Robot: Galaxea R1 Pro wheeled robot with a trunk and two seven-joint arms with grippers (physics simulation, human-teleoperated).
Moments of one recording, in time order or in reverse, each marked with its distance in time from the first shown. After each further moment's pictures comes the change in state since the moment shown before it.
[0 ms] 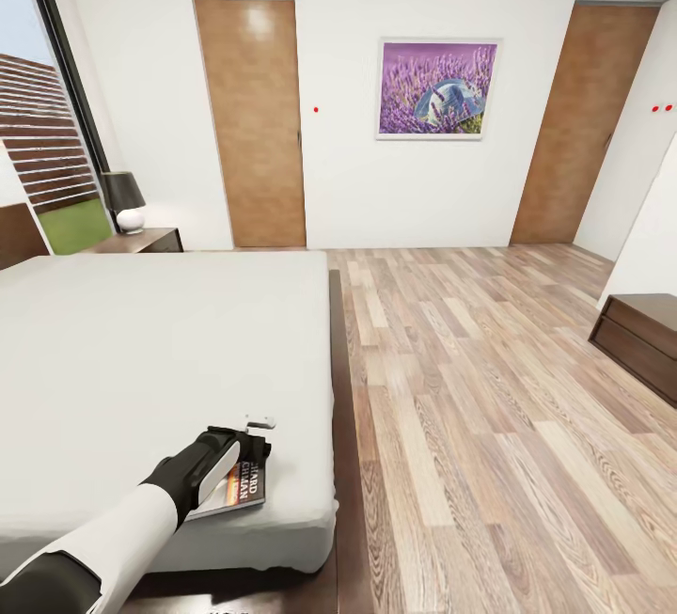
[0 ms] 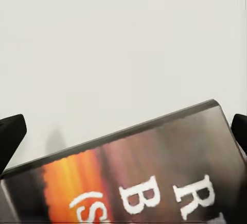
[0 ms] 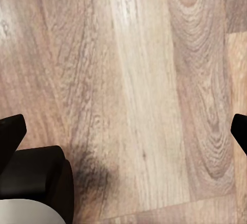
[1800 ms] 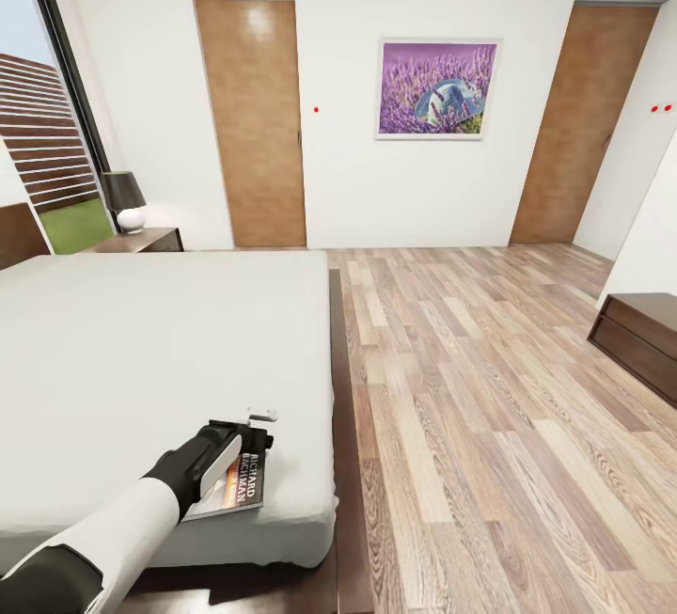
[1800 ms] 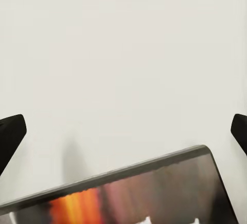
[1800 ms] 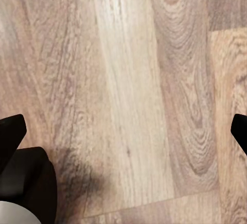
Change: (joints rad) left arm -0.017 -0.001 -0.007 -0.008 0.008 -0.010 0.002; right arm 0.010 -0.021 -0.001 -0.008 0.007 -0.009 -0.010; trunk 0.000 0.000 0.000
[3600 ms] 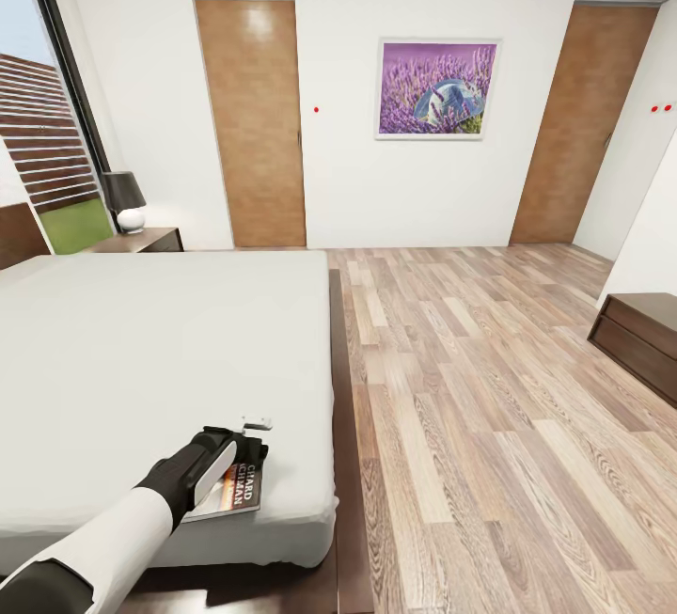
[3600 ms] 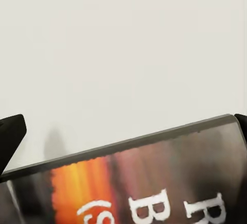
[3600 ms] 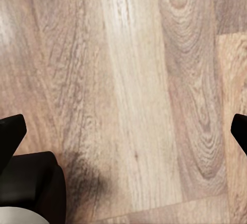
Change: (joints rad) left arm 0.034 0.017 0.025 -0.031 0.000 0.053 0.004; right arm -0.013 0.009 0.003 0.004 -0.009 0.004 0.007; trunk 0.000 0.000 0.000
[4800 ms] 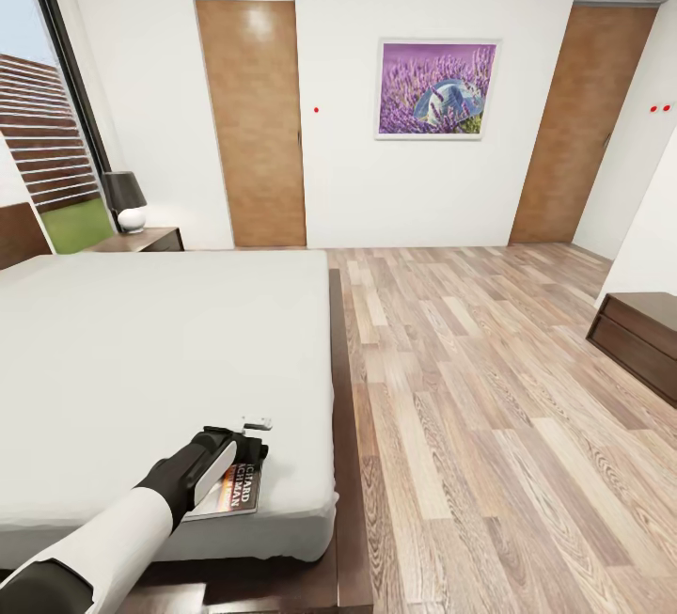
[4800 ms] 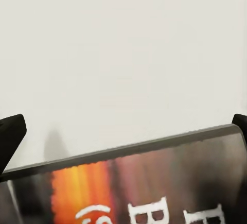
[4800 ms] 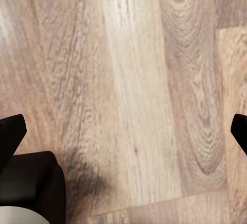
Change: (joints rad) left arm 0.000 0.000 0.000 0.000 -0.002 0.001 0.000; right arm 0.000 0.000 0.001 0.000 0.001 0.000 0.000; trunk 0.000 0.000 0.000
